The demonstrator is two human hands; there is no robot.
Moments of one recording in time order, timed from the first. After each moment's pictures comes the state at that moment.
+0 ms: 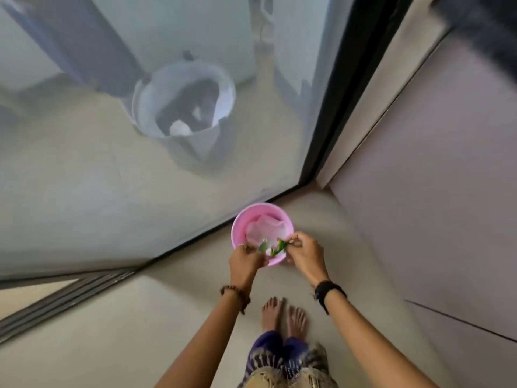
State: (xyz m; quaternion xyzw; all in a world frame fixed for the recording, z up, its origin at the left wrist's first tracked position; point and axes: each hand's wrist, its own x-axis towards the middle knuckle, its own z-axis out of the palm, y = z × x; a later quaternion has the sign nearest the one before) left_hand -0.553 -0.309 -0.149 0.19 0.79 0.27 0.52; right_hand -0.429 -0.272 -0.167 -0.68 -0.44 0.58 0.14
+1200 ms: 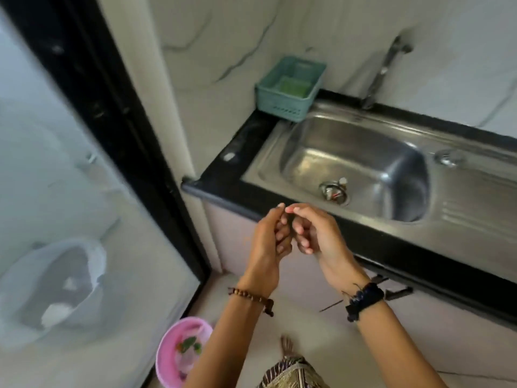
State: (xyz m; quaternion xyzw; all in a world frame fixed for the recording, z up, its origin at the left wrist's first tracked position) left_hand -0.317 -0.218 0.180 0.35 0.39 0.31 0.79; right_hand -0.230 -0.262 0.201 -0.58 -0.25 0.51 0.58
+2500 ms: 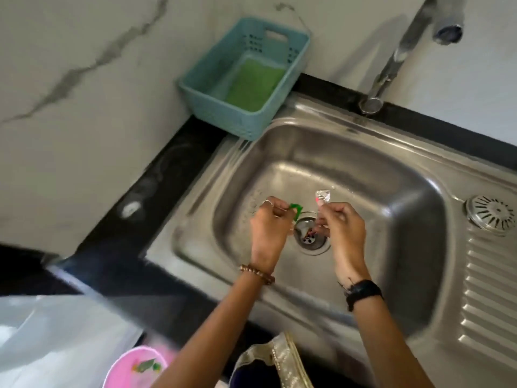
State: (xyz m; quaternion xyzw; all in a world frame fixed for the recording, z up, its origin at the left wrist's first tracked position) left_hand -0.058 -0.042 0.085 0.56 0.56 0.26 0.55; right_hand 0.039 -0.104 0.090 -0.74 -0.16 0.32 0.58
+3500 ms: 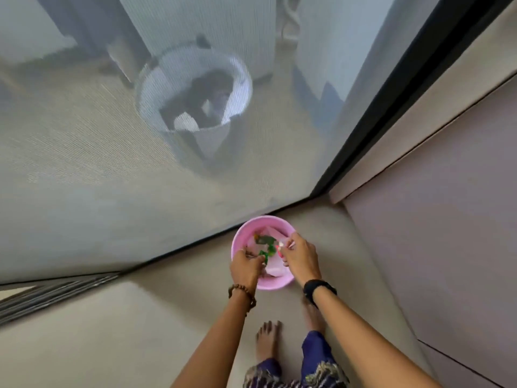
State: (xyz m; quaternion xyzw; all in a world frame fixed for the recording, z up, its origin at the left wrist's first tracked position) left_hand -0.580 -0.271 -0.250 0.09 0.82 0.28 0.49; right_hand -0.479 -0.220 -0.254 -0.67 -0.53 0.52 0.08
